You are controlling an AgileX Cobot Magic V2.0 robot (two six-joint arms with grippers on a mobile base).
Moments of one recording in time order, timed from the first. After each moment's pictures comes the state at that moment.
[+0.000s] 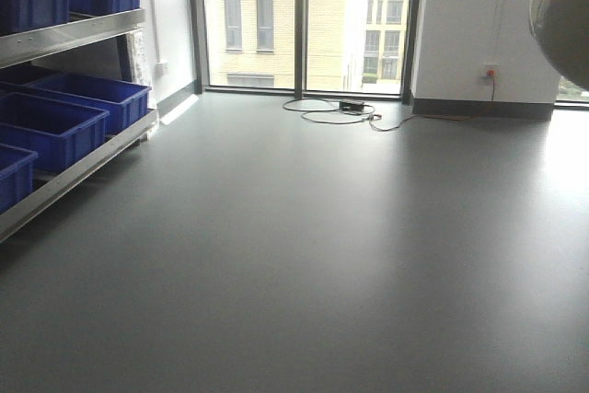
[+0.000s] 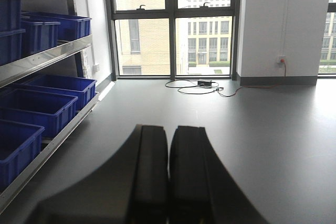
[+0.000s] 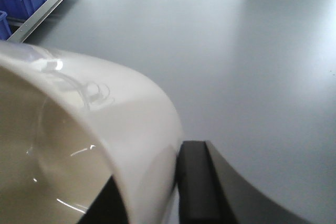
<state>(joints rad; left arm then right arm) -0.15 -0.01 0.01 -0.07 0.01 0.10 0.14 0.56 -0.62 -0.03 0.52 0.20</state>
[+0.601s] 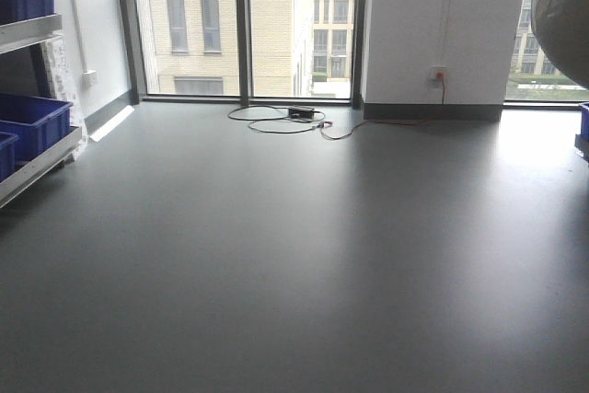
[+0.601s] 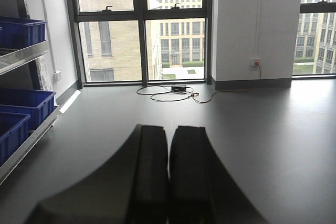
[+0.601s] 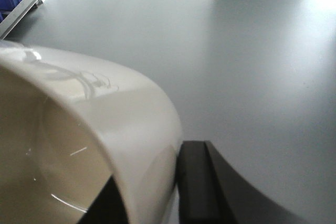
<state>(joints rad) -0.15 -0.01 0.01 -0.07 0.01 0.10 0.14 0.56 -0.62 -0.03 0.52 0.20</state>
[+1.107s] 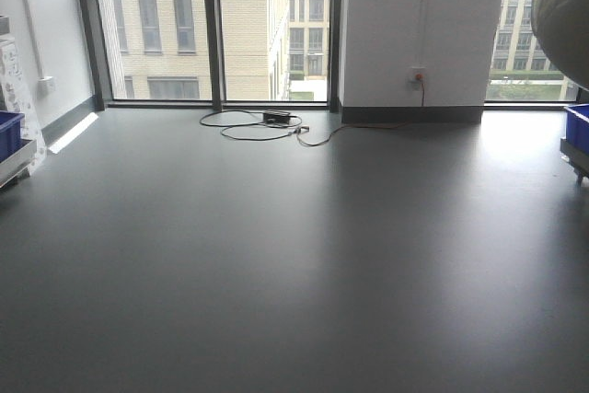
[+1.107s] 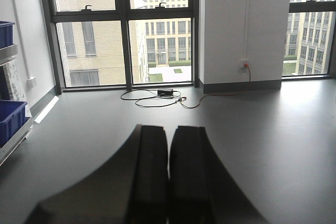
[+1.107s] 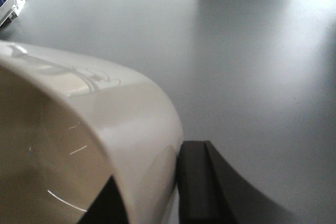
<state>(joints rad) -0.15 -0.01 0.01 -0.07 0.01 0.10 0.14 0.56 -0.62 -0.03 0.52 0.20</state>
